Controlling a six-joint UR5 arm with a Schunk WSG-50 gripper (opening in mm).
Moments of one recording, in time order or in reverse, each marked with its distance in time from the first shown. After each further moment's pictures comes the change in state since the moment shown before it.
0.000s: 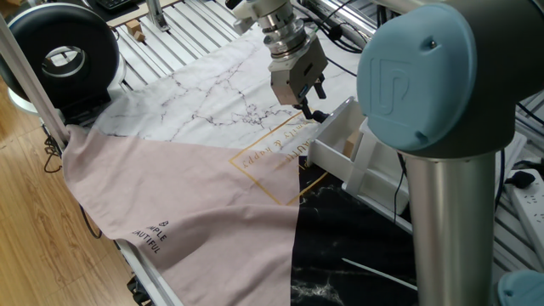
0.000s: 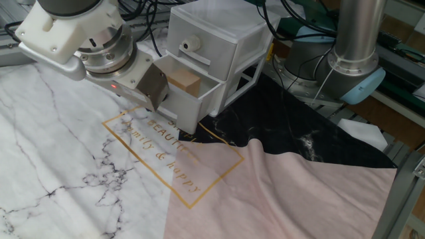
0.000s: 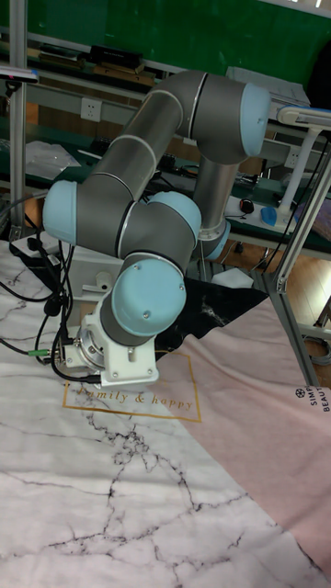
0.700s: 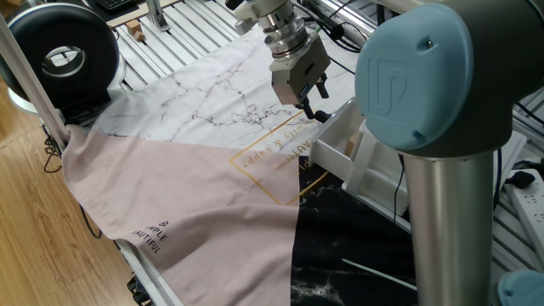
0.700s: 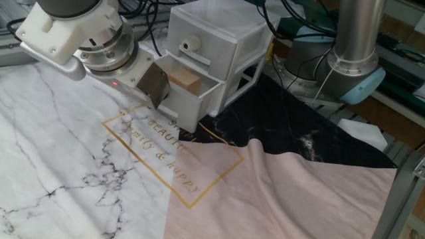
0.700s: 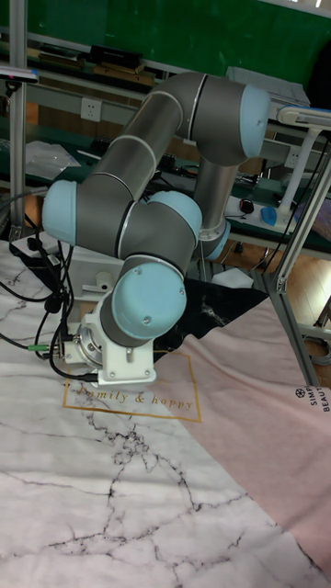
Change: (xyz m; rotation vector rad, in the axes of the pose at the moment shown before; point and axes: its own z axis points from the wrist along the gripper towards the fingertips) arm 0.013 0.001 -0.001 -0.004 0.048 0.034
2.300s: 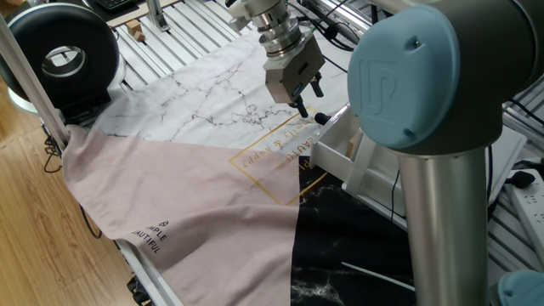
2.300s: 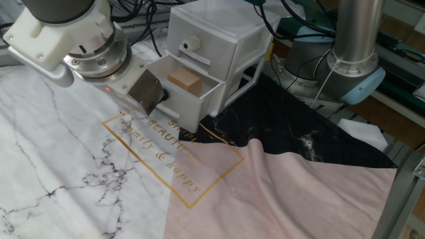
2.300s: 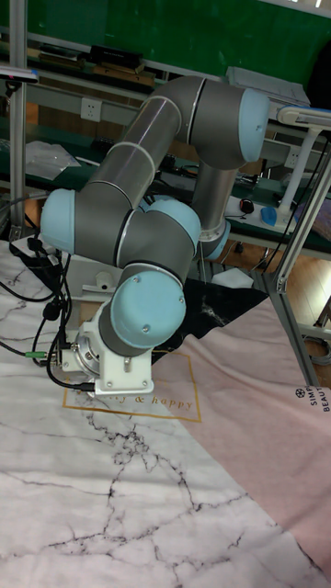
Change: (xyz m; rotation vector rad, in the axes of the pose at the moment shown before) arm -0.019 -0.006 0.001 0.009 -0.026 0.031
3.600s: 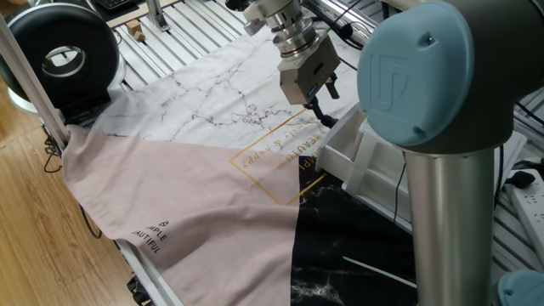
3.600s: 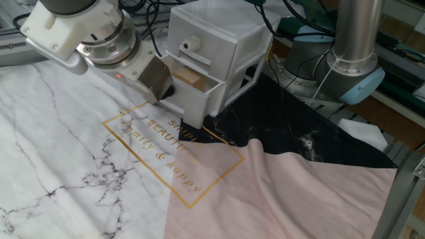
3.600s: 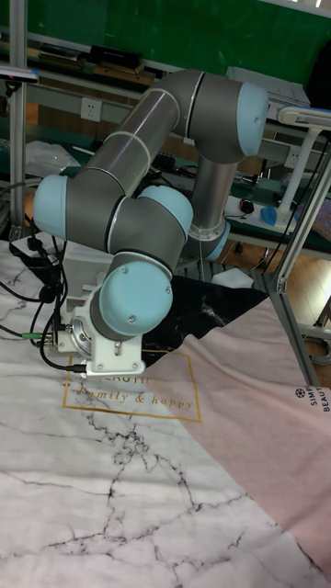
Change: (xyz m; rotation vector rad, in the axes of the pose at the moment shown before) arm 0.048 -0.001 0.009 -0.025 0.086 -0.017
